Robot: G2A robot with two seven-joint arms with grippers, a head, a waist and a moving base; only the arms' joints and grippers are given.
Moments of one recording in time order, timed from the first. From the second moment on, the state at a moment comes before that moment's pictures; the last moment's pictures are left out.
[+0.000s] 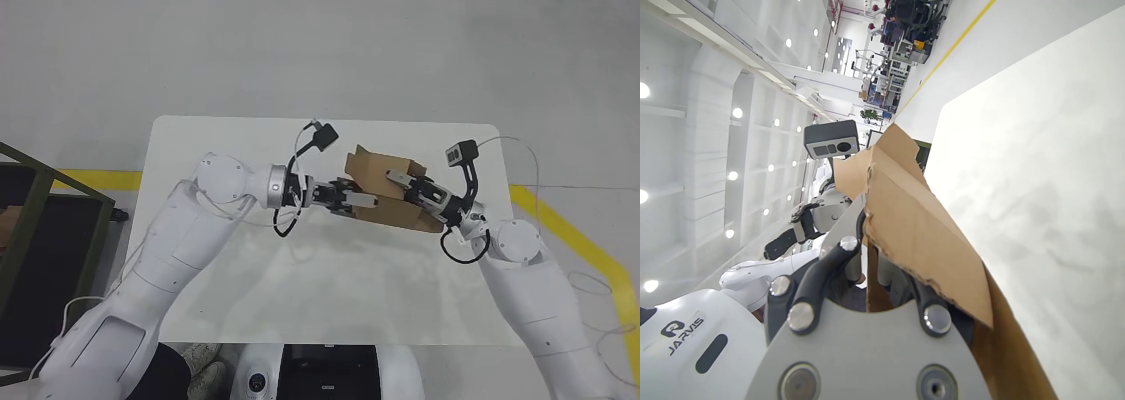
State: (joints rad) left arm 0.86 -1.15 -0.99 -1.51 -0.28 -0.21 -1.13; right arm -1.16 -1.11 1.21 -1.44 0.44 -0.40 0.81
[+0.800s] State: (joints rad) left arm 0.86 -1.15 -0.95 -1.54 -0.31 -0.18 -1.17; right arm -1.17 -1.12 1.21 -1.48 0.39 -0.39 0.74
